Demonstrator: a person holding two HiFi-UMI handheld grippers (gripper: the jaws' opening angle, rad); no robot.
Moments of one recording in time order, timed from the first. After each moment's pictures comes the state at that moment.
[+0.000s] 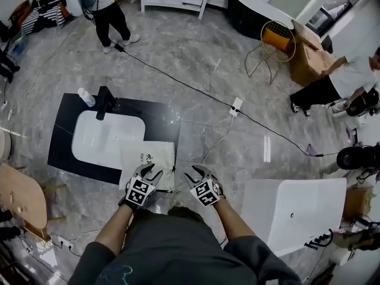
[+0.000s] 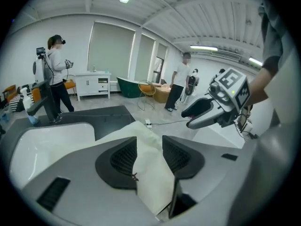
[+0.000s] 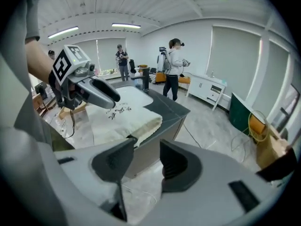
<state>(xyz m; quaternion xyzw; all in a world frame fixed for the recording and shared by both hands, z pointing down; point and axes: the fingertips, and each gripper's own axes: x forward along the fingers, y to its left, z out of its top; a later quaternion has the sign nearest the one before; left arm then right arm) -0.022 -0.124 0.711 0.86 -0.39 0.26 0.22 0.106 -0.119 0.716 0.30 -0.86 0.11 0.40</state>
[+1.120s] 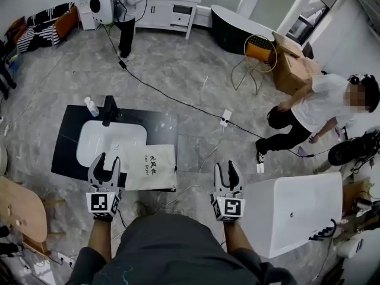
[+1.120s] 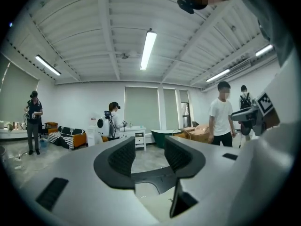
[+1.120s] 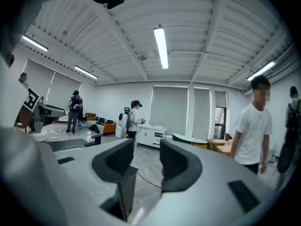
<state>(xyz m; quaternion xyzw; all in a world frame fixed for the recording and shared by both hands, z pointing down) -0.203 -0.099 0.452 0.79 -0.61 0.03 0.00 0.178 -0.083 0.451 0.63 -0.77 -0.02 0.08</state>
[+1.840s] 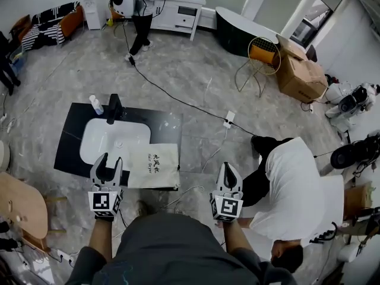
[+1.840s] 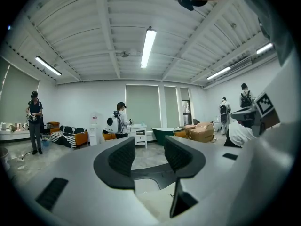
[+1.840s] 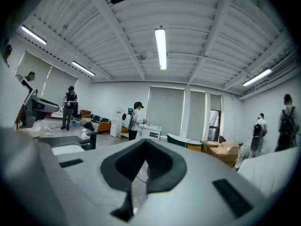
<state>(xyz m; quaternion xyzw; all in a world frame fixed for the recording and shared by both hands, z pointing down) -0.209 -0.088 0.458 0.79 -0.61 0.04 0.00 0.177 -0.080 0.459 0.66 -0.75 -0.03 0.09</state>
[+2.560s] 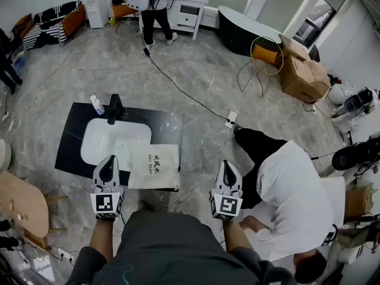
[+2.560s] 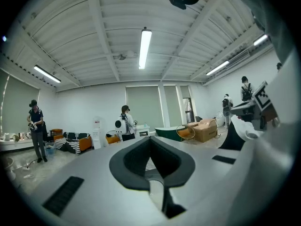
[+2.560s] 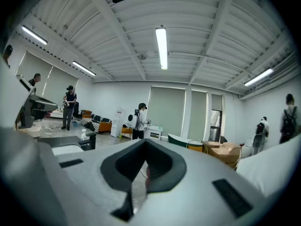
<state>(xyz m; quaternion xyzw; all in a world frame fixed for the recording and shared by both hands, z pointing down) -0.204 -0.091 0.449 0.78 -0.63 0.05 -0.02 0.174 -0.096 0.455 0.65 -0.75 -0.04 0.10</state>
